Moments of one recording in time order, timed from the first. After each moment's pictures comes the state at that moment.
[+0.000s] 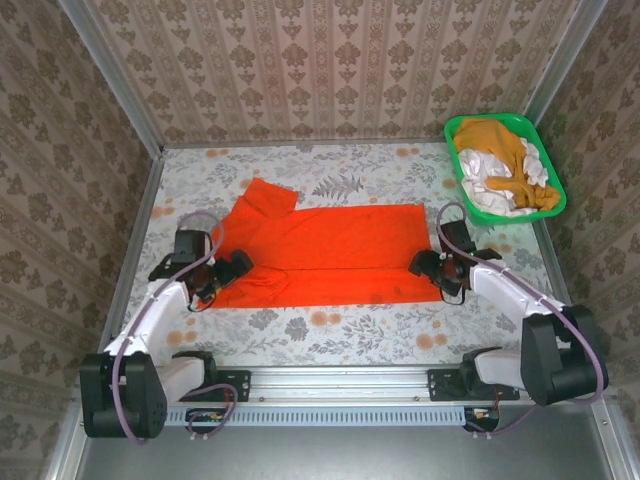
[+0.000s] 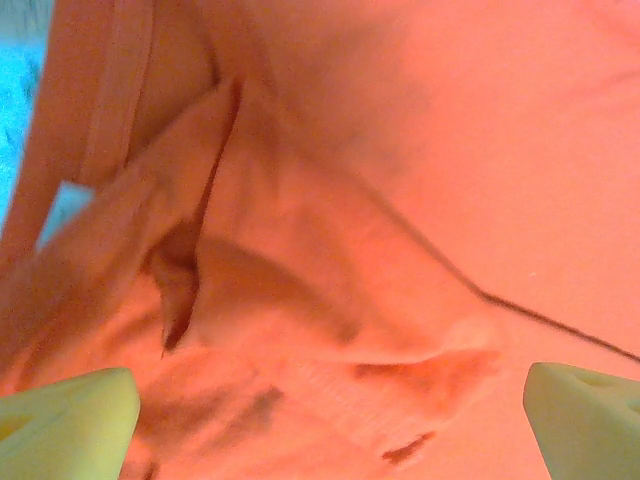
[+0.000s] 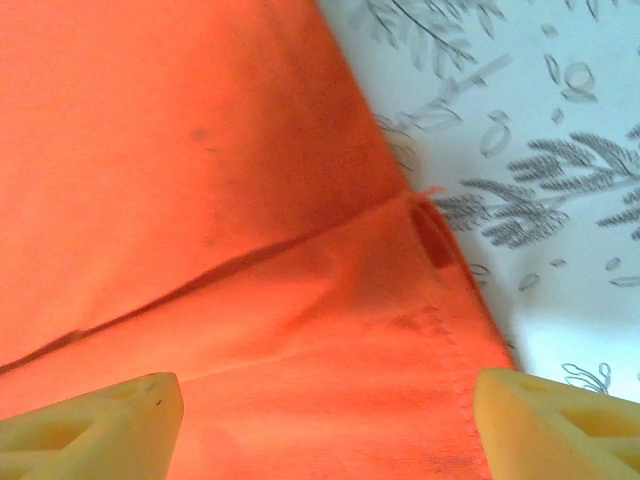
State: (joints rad) left arm -0.08 1.07 0.64 -0.60 0.26 -0.55; right arm 0.16 1.26 0.66 -0.52 -0.08 0.69
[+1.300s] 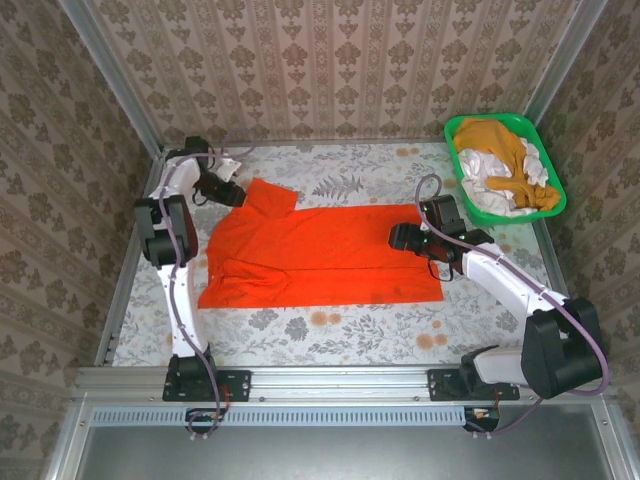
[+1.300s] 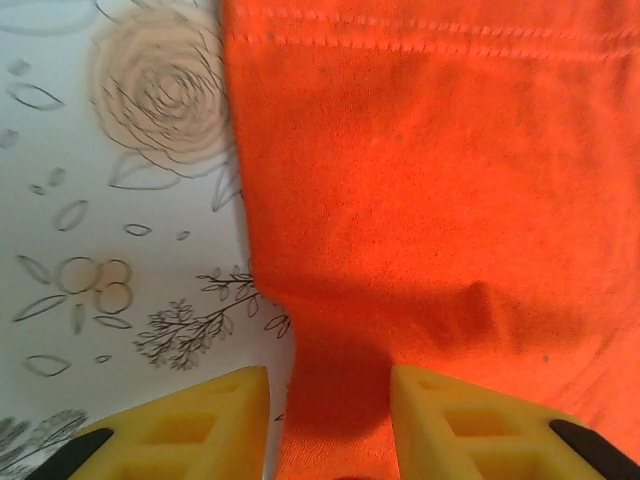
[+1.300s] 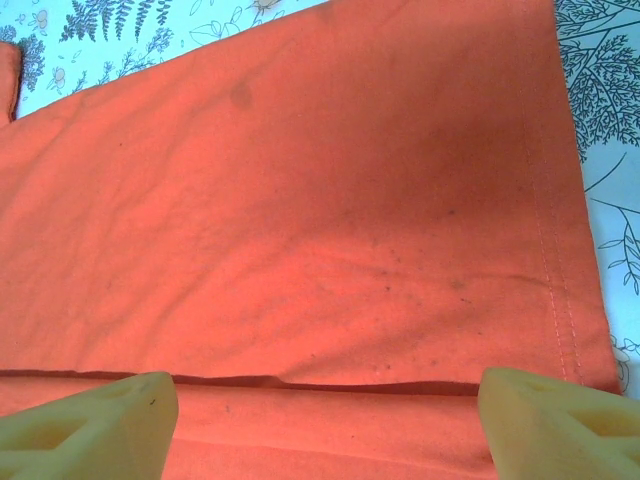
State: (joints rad) left arm 0.02 2.41 2.06 -1.03 0.44 0.52; right arm 0.27 1.31 0.84 -0.42 -0.07 0.50
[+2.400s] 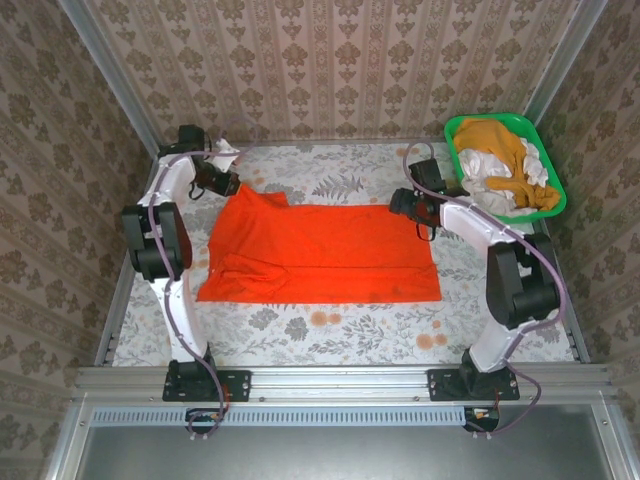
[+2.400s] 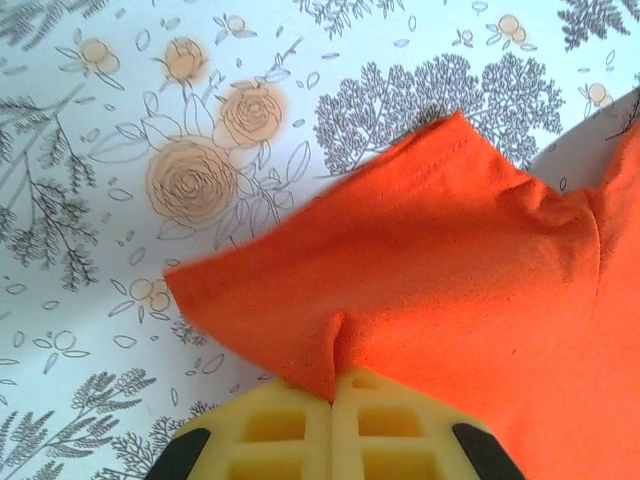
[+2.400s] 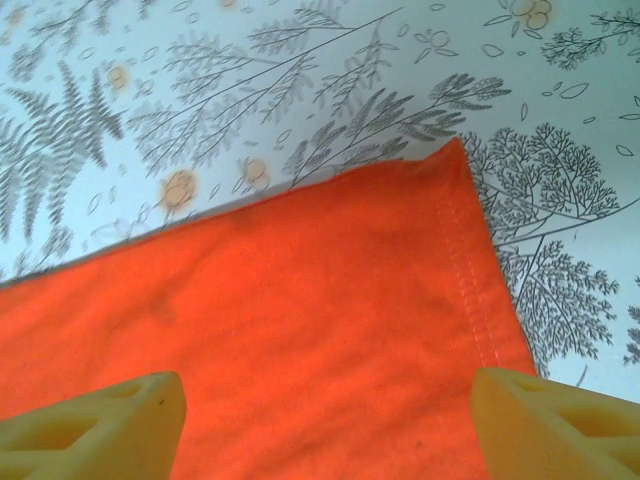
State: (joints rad) left arm 0.00 2.16 1.87 -0.88 0.44 0.54; right arm 0.21 1.75 1.23 -0.45 0.11 0.58
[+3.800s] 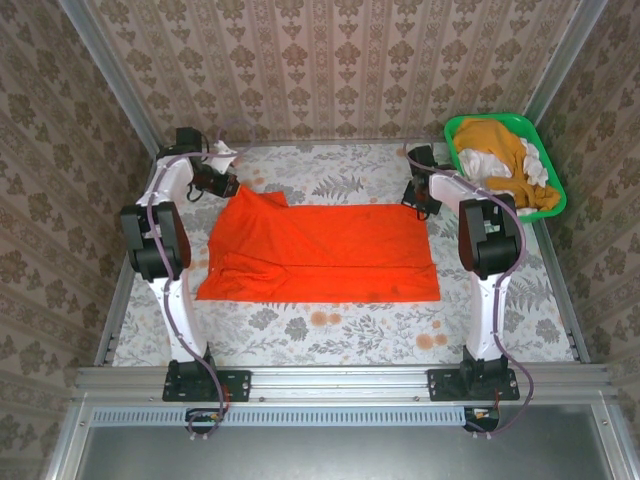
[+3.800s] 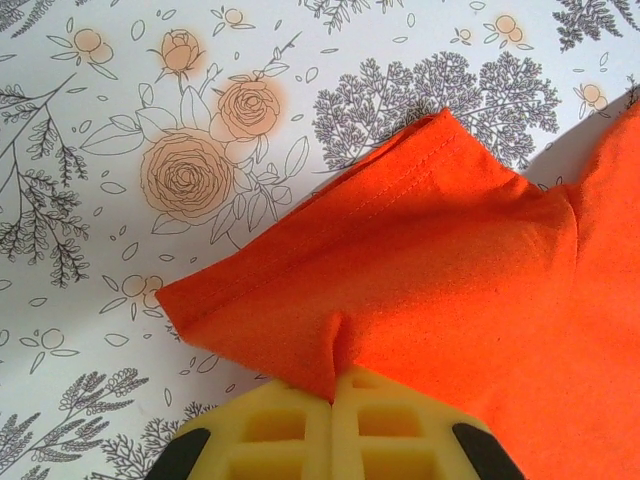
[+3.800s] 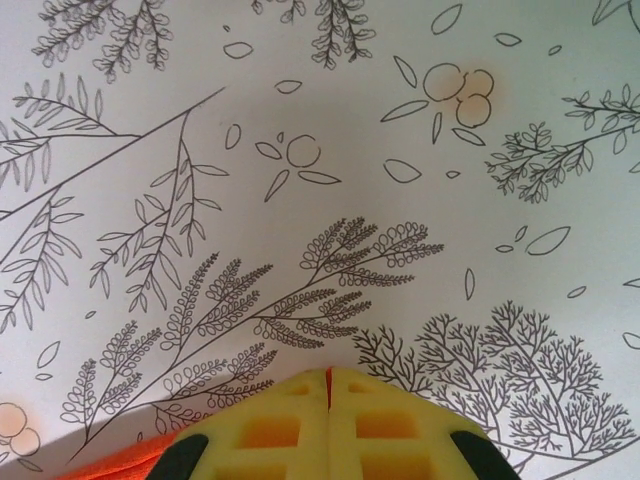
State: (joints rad) left arm 0.02 2.17 1.85 -0.88 0.48 0.54; right arm 0.12 2.18 1.62 -0.62 0.19 0.57
